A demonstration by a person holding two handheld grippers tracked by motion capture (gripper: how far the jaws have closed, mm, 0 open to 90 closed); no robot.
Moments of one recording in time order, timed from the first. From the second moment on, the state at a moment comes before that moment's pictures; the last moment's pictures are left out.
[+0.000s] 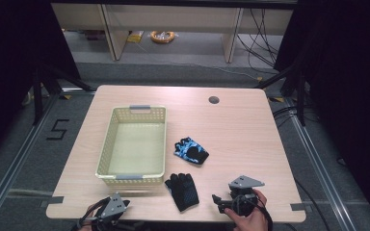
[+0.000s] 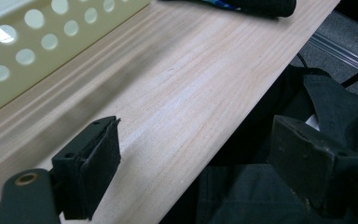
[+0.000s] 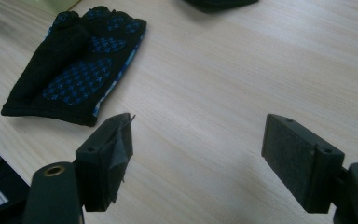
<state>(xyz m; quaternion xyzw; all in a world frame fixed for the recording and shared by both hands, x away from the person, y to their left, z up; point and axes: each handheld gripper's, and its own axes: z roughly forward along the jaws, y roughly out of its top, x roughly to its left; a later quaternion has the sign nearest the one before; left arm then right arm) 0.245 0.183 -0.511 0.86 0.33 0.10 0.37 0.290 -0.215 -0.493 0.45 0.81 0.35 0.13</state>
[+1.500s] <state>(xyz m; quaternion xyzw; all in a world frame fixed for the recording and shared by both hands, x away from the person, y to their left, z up) 0.244 0.181 -0.511 0.86 0.33 0.10 0.37 0.302 -0.172 -0.489 0.40 0.82 0.39 0.13</state>
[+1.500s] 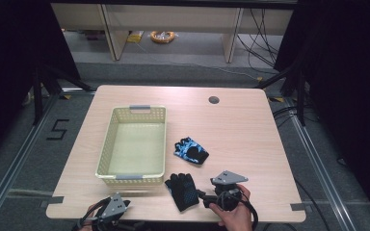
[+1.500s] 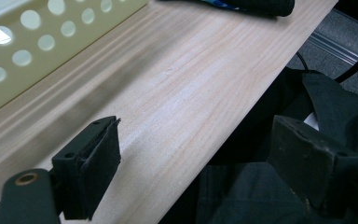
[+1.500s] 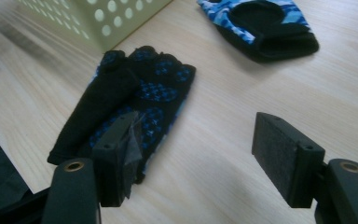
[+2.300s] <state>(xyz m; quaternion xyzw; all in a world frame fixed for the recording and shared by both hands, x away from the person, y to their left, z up) 0.244 0.181 -0.511 0.86 0.33 0.10 0.37 0.318 -0.135 -0.504 0.42 0.83 0.36 0.11</state>
